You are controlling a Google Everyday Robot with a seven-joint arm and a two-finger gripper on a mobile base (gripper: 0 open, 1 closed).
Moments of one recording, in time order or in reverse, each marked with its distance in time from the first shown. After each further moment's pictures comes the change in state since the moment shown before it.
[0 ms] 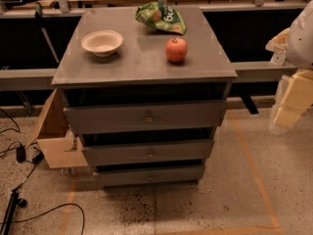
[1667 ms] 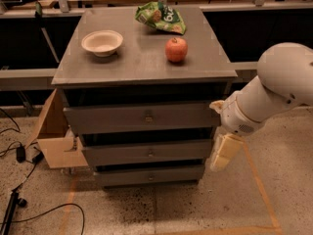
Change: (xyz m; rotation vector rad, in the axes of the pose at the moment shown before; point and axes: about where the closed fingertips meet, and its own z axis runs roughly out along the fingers) arm -0.026 0.026 0.207 -0.134 -0.188 -0.070
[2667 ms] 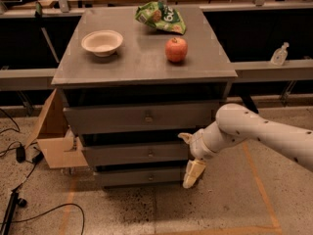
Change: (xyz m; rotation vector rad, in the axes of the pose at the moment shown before) arm 0.011 -0.011 0.208 -0.127 -0.200 -0.122
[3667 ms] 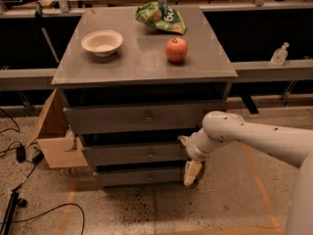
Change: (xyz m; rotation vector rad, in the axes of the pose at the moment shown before) arm 0.053 -0.036 0.059 0.025 0.144 -0.064
